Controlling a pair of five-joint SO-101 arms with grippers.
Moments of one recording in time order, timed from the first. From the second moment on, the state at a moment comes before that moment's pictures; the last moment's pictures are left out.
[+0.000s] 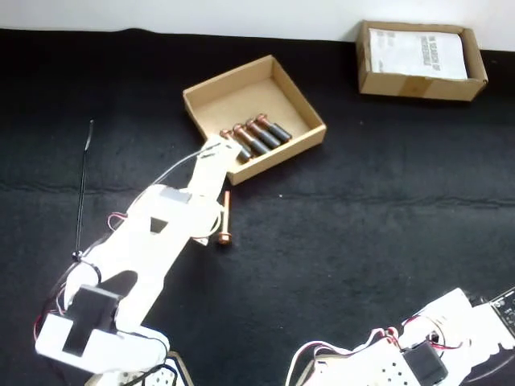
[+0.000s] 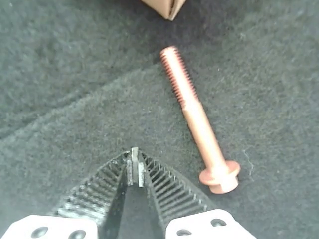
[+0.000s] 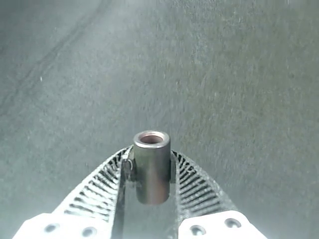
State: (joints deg) left arm 10.6 -4.4 45.8 38.6 -8.0; right arm 54.5 -103.6 93.3 53.9 -1.1
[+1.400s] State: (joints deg) left arm 23.3 11.5 22.4 9.3 -9.6; right arm 54.6 -103.6 95.0 48.5 -1.1
